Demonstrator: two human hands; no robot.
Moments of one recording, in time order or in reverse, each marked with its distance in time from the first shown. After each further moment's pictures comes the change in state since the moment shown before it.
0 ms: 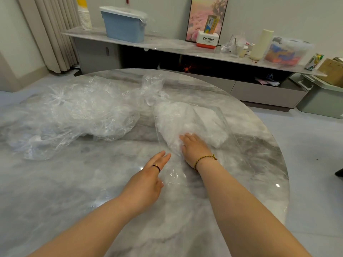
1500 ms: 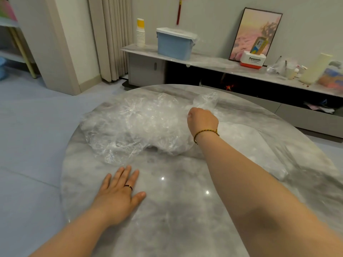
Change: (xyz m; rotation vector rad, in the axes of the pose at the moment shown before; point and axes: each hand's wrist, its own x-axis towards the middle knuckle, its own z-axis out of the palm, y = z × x) left_hand -0.064 -0.143 -0.099 0.577 -0.015 -0.443; right_hand 0.075 -0.182 -0.066 -0.052 0.379 -0.031
